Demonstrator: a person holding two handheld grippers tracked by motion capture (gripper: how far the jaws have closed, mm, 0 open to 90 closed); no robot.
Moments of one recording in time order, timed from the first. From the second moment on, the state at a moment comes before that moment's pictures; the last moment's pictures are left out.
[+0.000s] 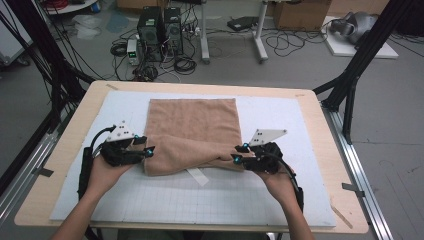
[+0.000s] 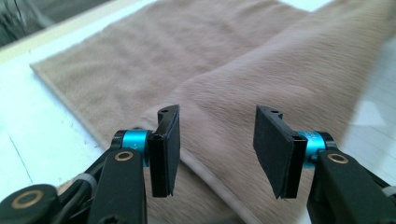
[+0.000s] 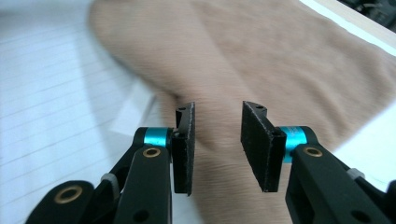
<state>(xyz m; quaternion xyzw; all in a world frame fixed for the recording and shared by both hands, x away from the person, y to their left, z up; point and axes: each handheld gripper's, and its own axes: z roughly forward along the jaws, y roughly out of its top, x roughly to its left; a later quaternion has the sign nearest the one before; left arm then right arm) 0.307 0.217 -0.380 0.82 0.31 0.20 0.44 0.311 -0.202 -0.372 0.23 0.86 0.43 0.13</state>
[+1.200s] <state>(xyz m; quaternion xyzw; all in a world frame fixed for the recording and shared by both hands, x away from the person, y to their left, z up) 0.283 0.195 -0.380 0.86 0.24 0.18 0.42 0.308 -0.177 -0.391 0.19 0.89 0.40 0.13</state>
